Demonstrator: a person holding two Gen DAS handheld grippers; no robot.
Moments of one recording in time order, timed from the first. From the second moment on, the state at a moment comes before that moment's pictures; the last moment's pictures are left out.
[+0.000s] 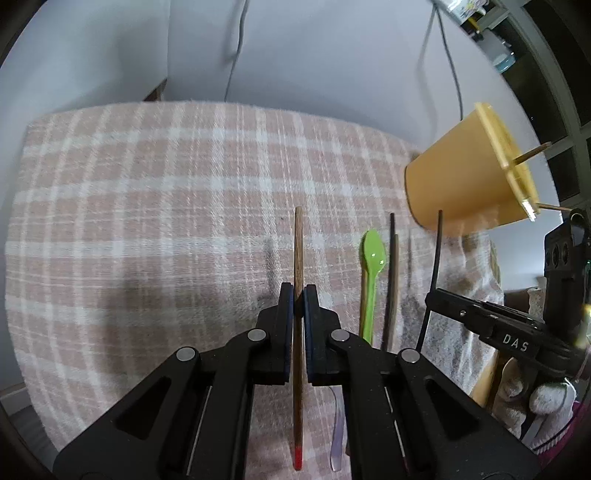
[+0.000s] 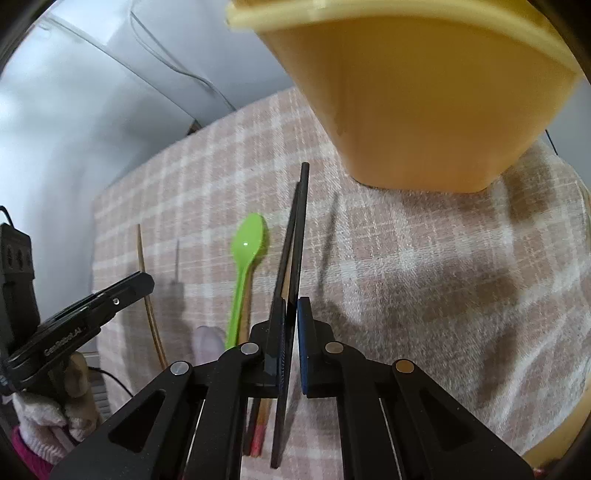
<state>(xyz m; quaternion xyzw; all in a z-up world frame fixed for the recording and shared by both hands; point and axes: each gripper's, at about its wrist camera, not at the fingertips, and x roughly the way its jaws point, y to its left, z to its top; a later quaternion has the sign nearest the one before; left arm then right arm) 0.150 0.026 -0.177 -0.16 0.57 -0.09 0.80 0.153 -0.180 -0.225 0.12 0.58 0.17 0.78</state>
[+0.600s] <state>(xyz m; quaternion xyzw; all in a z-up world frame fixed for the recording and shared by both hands) 0.104 0.044 -0.083 -0.17 0.50 -0.11 0.84 0.114 -0.213 -0.142 0.13 0.51 0.23 0.82</state>
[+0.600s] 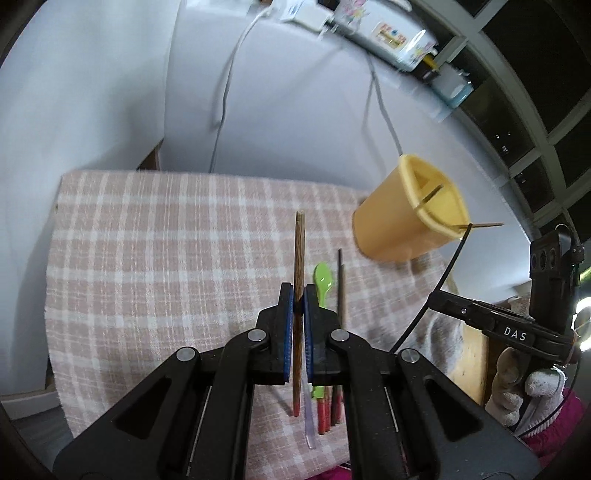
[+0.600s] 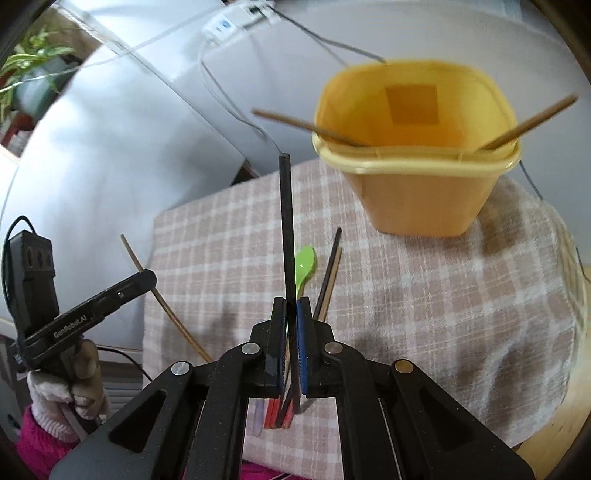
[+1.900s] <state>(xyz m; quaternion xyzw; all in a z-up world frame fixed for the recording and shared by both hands) 0.197 -0.071 0.063 -0.12 0.33 -0.22 0.91 0.115 -0.308 0.007 0.14 0.30 0.15 0.93</state>
